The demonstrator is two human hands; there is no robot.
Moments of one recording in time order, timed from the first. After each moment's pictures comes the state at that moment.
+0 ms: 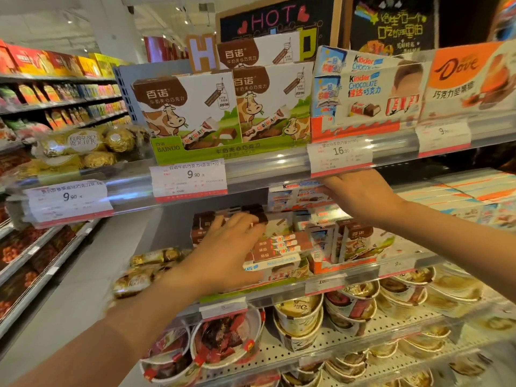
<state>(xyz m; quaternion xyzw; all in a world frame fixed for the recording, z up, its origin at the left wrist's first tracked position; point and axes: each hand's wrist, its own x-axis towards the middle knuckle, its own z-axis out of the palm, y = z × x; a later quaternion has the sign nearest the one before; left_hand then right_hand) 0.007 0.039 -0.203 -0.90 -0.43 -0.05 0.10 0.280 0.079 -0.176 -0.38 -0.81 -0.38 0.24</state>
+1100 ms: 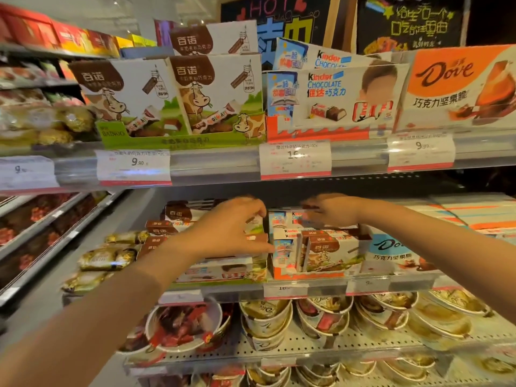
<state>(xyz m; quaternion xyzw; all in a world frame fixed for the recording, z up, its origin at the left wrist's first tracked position) 0.090 0.060 -0.189 -0.86 -0.48 -0.15 -0.05 0.325 0.130 -0.188 -0.52 -0.85 0.09 -0.04</state>
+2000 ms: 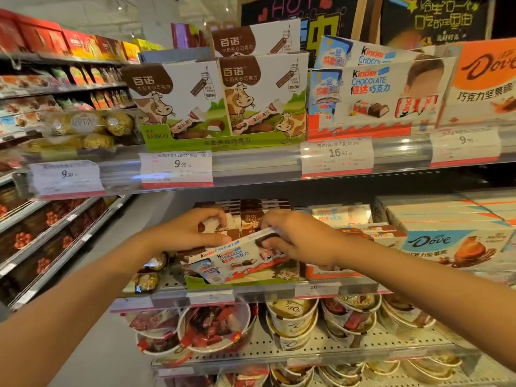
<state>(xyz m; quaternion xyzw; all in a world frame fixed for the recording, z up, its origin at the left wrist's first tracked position) -0.030 0.063 -0.190 -0.83 -0.50 -0.14 -0.20 0.218 0.062 -0.202 -0.33 -0.92 0.07 0.18</state>
